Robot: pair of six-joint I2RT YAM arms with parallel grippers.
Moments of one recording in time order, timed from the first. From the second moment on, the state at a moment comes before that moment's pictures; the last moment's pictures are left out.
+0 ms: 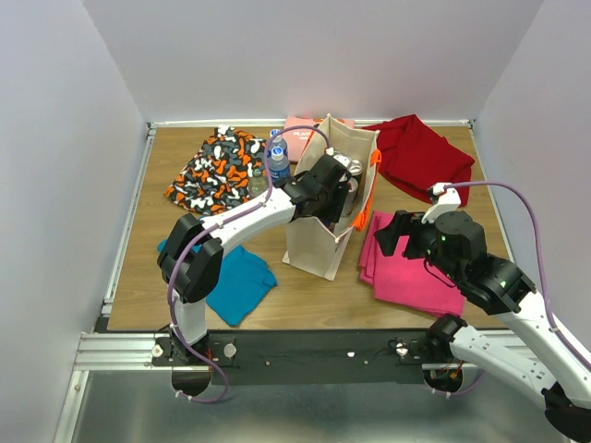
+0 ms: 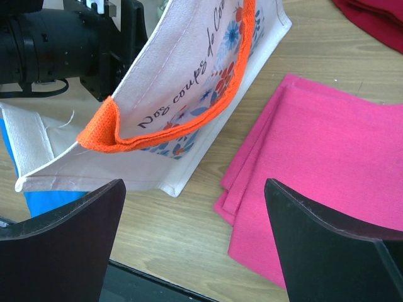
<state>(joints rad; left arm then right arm) -0.82 1.85 1.53 -0.51 -0.10 -0.34 0.69 0.68 0.90 -0.68 0.27 0.47</state>
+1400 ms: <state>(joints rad) -0.82 1.82 1.87 -0.82 -0.07 -0.27 0.69 0.66 0.90 -0.68 0.27 0.47</state>
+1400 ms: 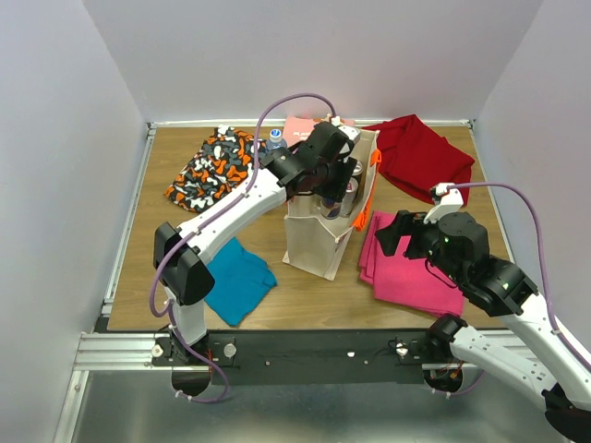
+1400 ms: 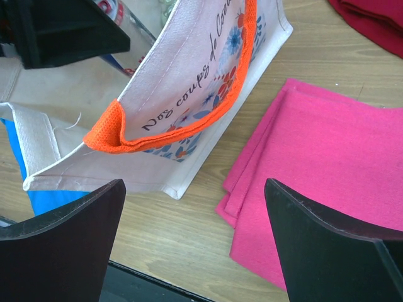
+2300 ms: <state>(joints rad) -0.82 1.79 2.13 -1.03 -0.05 -0.20 0.69 0.63 0.90 -0.67 0.27 0.47</state>
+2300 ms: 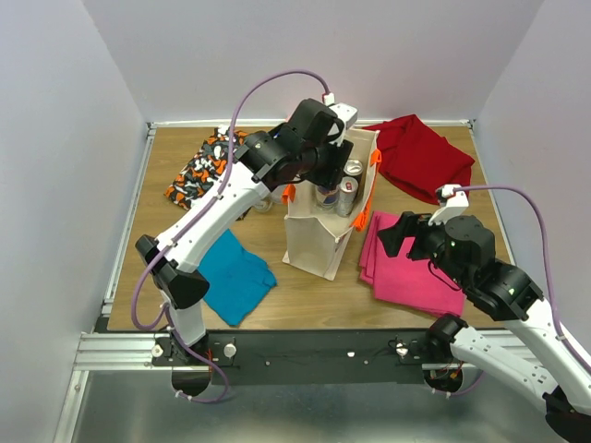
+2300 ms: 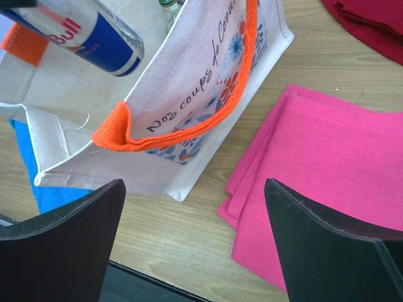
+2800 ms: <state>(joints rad) -0.82 1.70 2.21 -1.06 -0.07 -0.19 0.69 0.63 0.89 -0.66 0.27 0.47</state>
